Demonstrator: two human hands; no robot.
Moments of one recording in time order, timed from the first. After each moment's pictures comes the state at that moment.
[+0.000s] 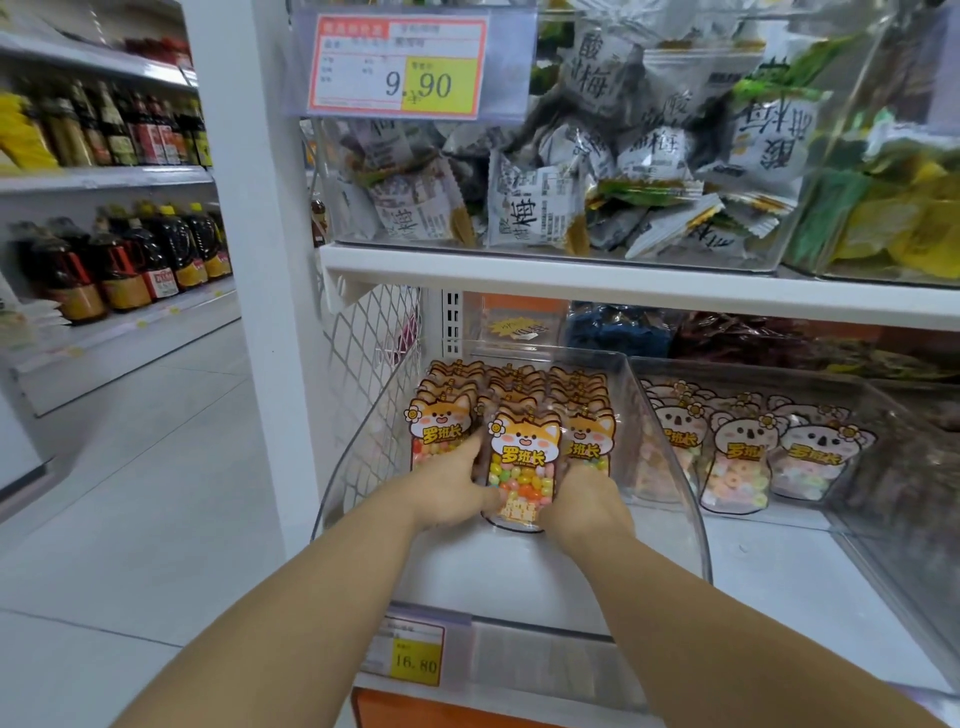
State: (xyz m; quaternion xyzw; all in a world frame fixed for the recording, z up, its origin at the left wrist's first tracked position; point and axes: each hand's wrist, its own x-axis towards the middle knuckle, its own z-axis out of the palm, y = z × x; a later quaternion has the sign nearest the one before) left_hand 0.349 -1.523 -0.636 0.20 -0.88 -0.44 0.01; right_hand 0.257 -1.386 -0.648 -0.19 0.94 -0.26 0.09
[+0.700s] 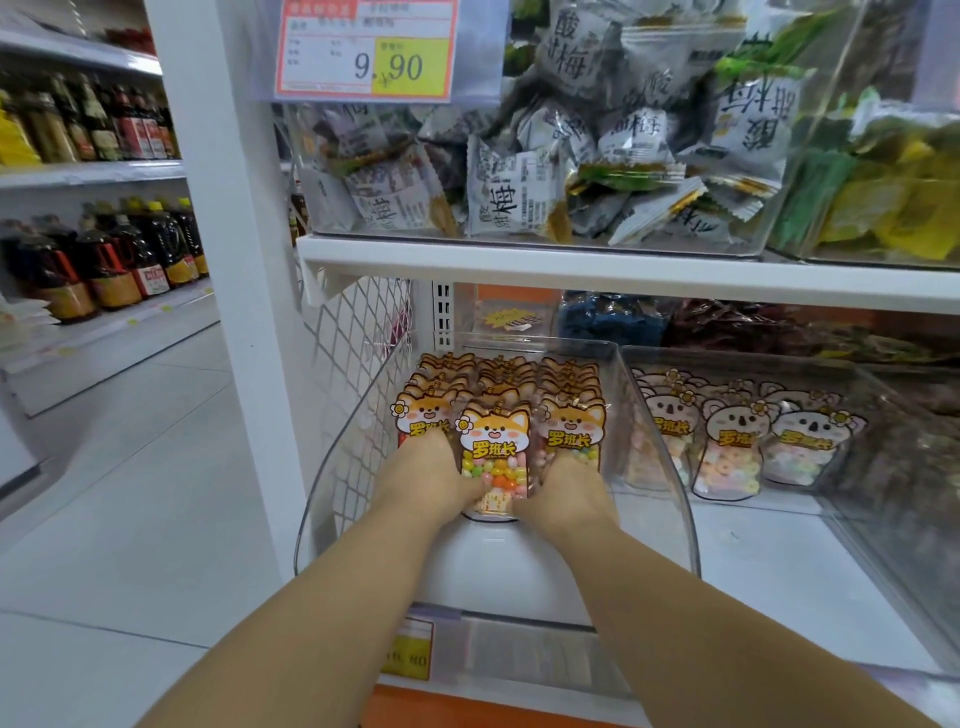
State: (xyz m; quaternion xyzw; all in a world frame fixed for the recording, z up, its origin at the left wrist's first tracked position) left_hand 0.345 -1.520 -0.646 0.36 -0.89 -0.24 0.12; right_hand 0.263 -1.387 -0.648 -0.20 0.93 -0.29 0.11
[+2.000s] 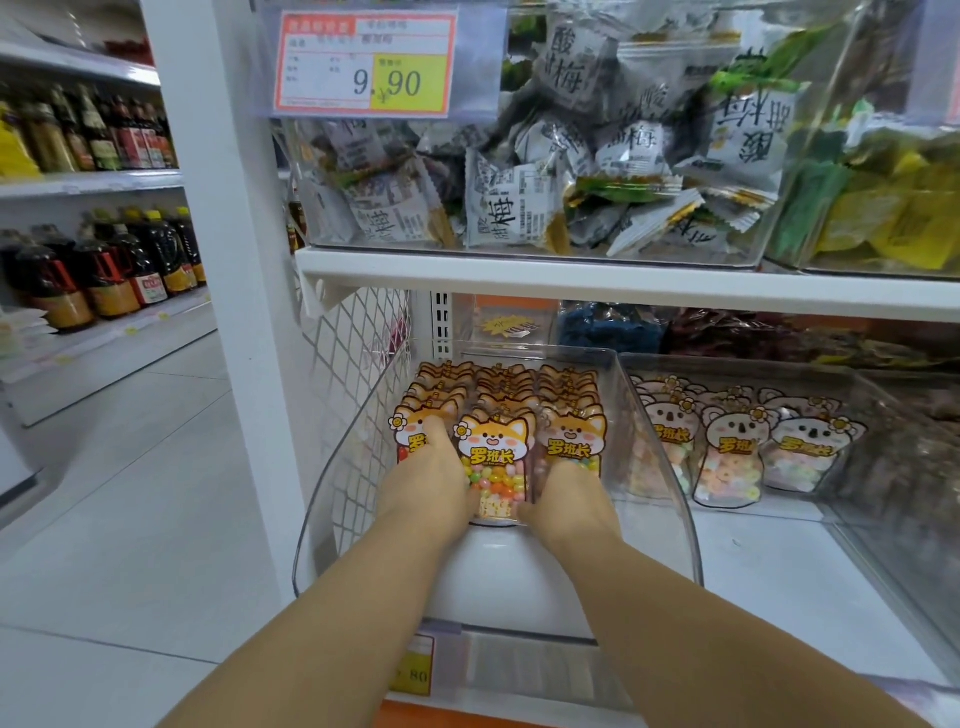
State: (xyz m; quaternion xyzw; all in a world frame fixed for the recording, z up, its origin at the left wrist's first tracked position) left_hand 0.355 -1.495 -0.627 0.38 -0.90 -0.16 0.12; right_hand 0.265 -1.387 -0.646 -0.21 0.94 -0.26 0.09
